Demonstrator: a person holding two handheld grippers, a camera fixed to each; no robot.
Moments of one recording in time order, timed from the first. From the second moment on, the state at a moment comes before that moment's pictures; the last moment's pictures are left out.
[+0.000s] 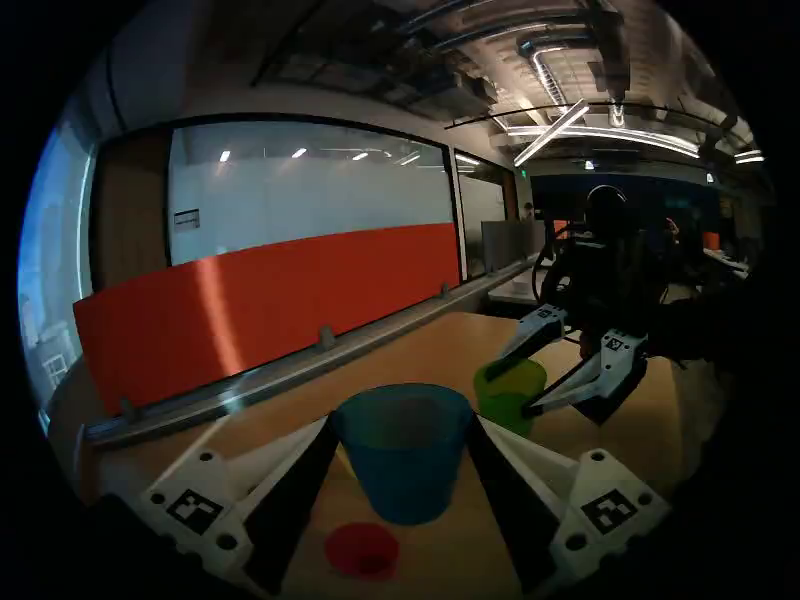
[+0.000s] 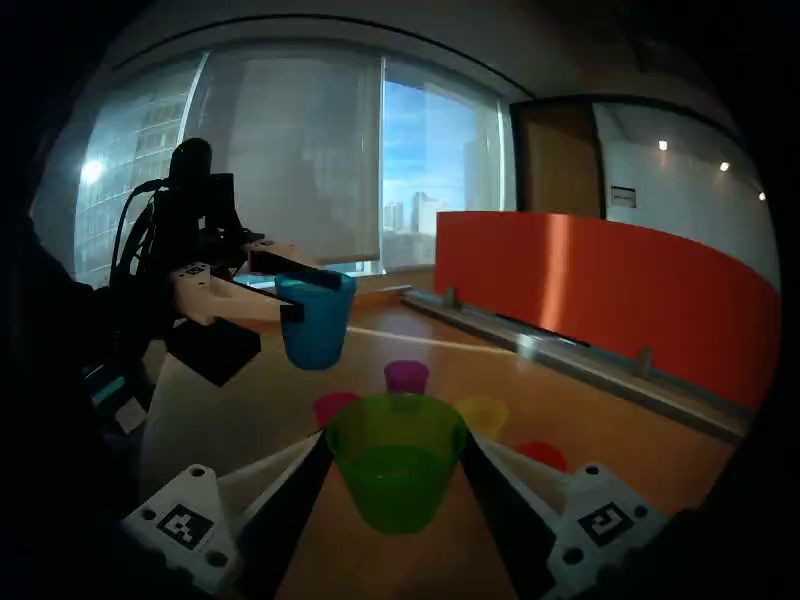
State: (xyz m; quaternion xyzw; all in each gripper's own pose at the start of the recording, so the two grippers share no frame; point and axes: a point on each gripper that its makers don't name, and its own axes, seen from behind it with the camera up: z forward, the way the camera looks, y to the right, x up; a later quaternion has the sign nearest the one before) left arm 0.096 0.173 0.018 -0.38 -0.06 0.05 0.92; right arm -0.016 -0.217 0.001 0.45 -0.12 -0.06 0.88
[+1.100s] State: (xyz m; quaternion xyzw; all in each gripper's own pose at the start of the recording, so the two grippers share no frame) left arm -0.015 0.218 -0.002 -0.42 -0.16 0.10 0.89; right arm -0.074 -0.205 0.000 0.46 -0.19 -0.08 0.86
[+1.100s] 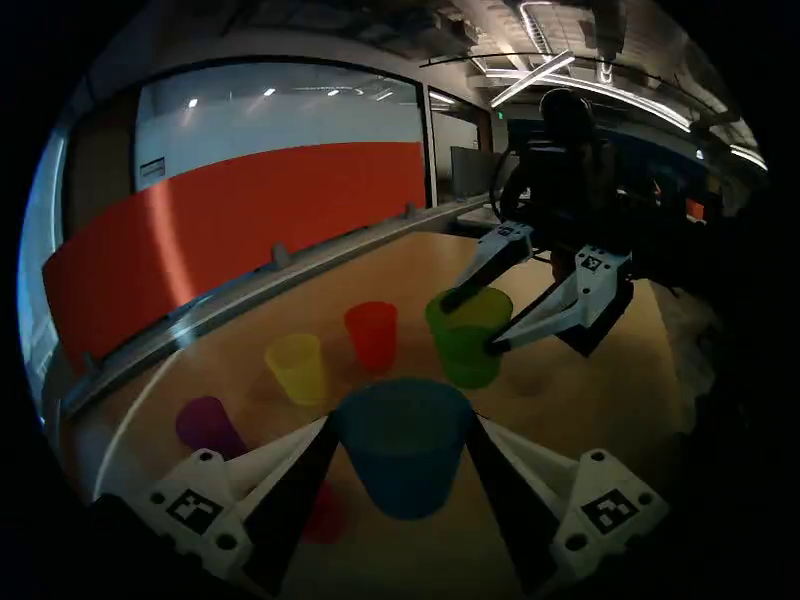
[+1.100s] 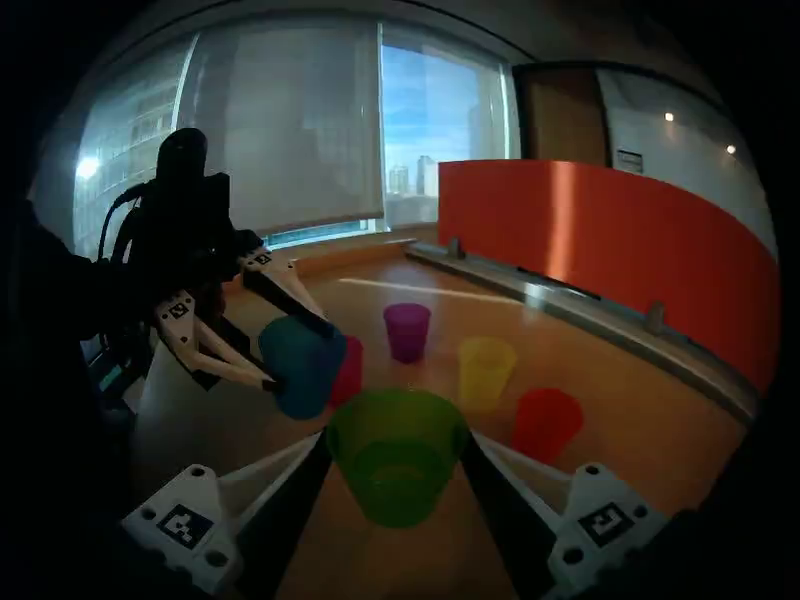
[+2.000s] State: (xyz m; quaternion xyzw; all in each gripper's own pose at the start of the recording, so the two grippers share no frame) left arm -0.064 0.234 -0.013 -0.45 -0.21 0.14 0.85; right arm -0.119 -0.197 -0.001 0.46 -0.23 -0.11 0.85
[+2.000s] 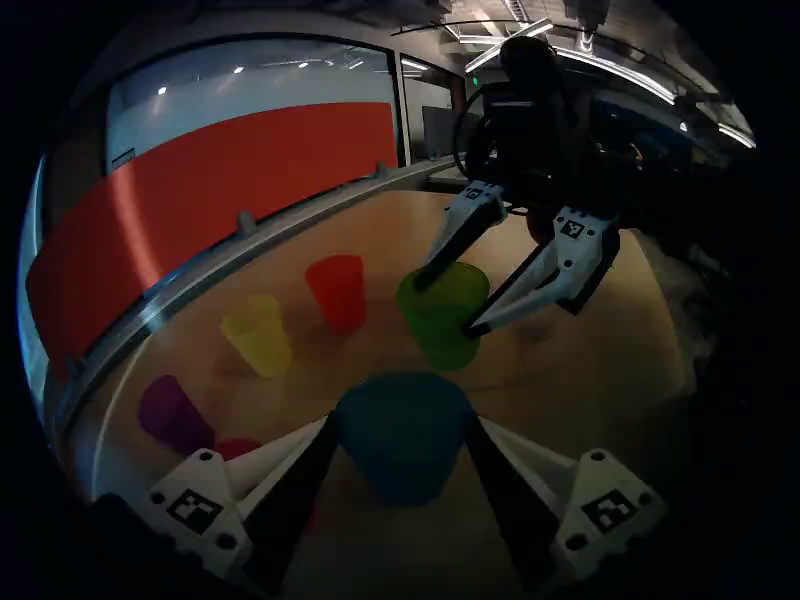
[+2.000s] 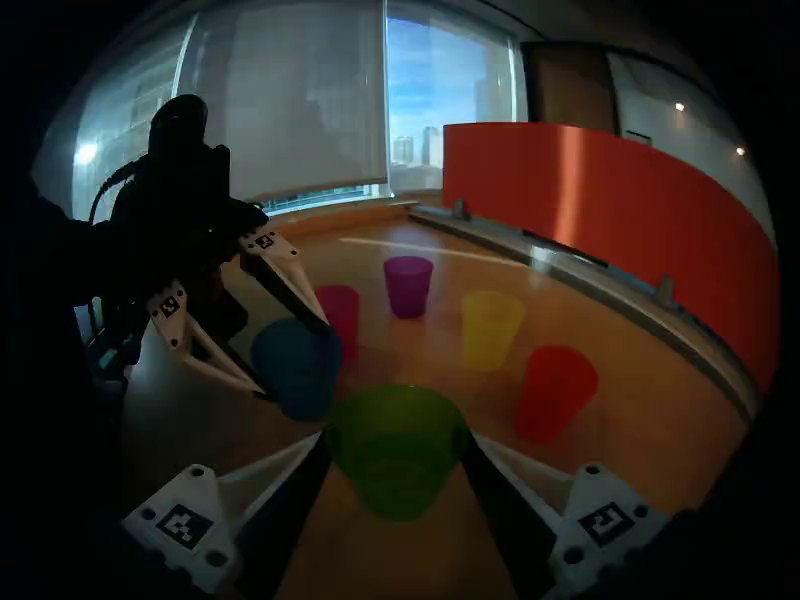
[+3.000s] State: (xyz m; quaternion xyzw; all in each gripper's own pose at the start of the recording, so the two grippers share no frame) left arm -0.083 0.232 -0.018 -0.45 -0.22 0.14 0.85; right arm -0.140 -0.193 0.001 0.45 -0.25 -0.12 0.85
